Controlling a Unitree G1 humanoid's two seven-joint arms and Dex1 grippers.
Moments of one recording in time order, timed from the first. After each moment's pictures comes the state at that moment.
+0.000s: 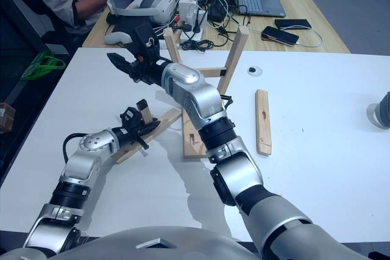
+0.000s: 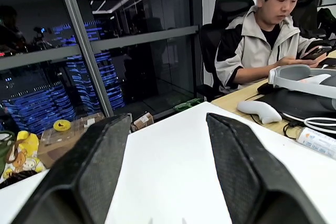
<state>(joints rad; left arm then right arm) -0.17 0.37 -0.16 0.12 -0.17 0.30 -0.67 -0.85 0.13 0.19 0.38 0.36 0.43 0.44</state>
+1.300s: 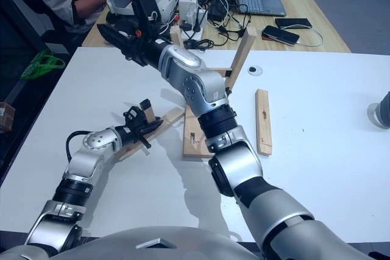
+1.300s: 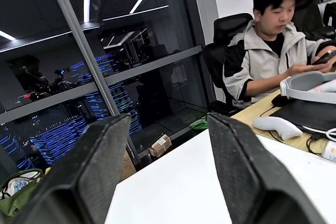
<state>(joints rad) -0.19 0.37 -0.19 0.15 -0.14 0.27 -0.67 -0.95 0.13 0.15 0.45 0.53 0.45 0.39</state>
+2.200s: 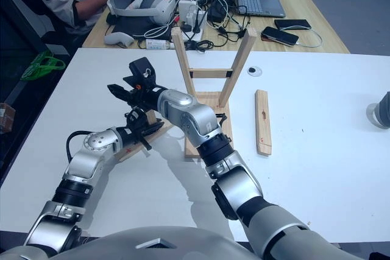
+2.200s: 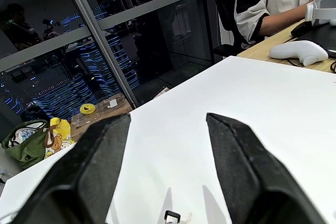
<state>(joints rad) -0.19 0.37 -0.20 0.14 -0.13 0.27 -0.68 -0.70 0.13 0.33 0.32 0.47 0.55 0.35</state>
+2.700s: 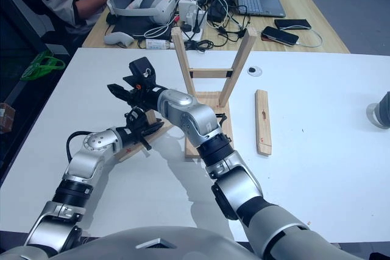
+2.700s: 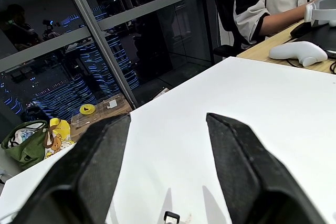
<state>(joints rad) -0.18 0.37 -0.18 0.14 -0.14 0.26 -0.69 -0.70 0.13 0.33 0.32 0.47 0.55 0.35</state>
